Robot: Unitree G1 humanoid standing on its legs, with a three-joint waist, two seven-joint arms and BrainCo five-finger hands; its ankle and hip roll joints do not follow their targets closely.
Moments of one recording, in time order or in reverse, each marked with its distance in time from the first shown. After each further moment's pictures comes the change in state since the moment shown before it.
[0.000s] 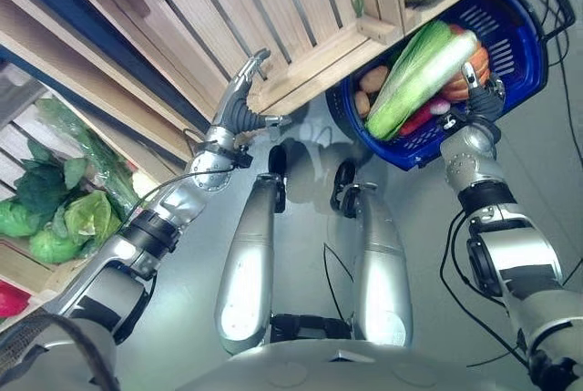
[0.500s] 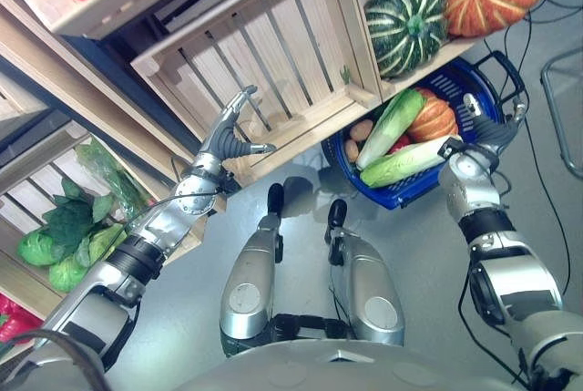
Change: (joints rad) left arm 0.175 0.050 0.047 0.008 -0.014 -0.010 -0.076; right arm 0.237 0.056 -0.029 -0.138 -0.282 -0.001 -0.200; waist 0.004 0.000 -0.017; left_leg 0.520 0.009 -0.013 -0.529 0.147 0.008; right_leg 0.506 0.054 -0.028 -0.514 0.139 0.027
